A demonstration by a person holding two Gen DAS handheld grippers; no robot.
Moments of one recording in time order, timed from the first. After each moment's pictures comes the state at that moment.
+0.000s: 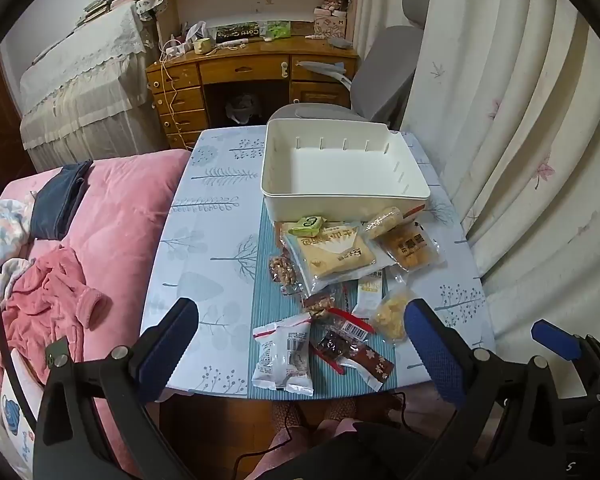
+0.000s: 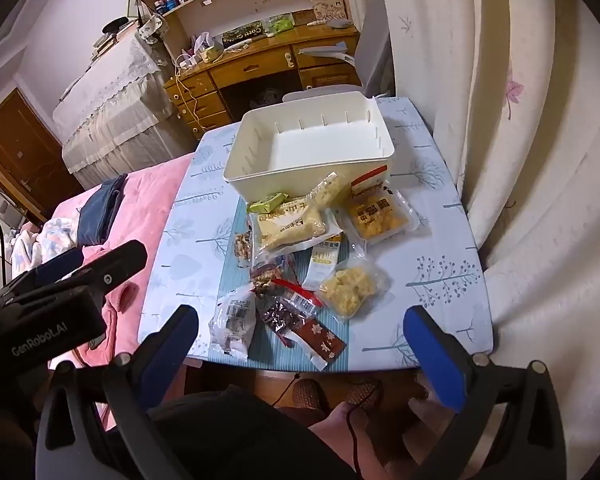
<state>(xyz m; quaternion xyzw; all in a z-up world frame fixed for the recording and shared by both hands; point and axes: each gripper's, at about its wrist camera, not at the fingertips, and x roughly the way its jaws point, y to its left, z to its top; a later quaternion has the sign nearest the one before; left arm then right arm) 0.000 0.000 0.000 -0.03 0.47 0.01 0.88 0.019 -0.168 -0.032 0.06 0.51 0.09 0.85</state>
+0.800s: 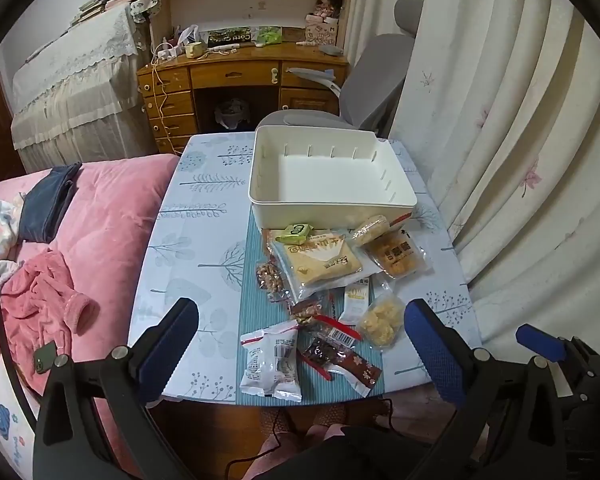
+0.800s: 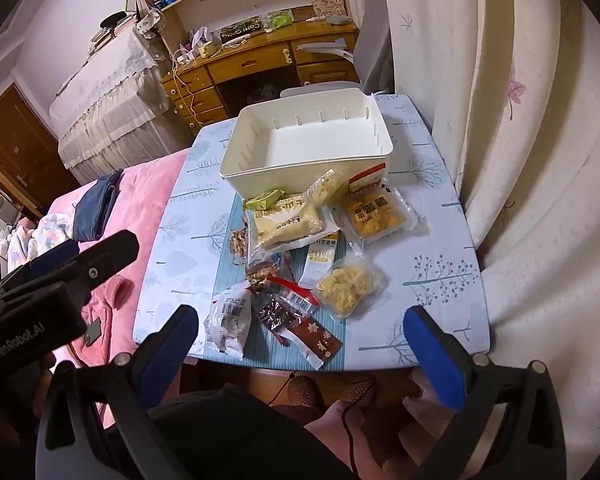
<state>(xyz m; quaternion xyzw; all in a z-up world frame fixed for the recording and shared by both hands) 0.004 -0.005 0.001 -0.04 0.46 -0.01 0.89 0.024 -0.169 -0.037 0.06 0.52 0.08 0.85</state>
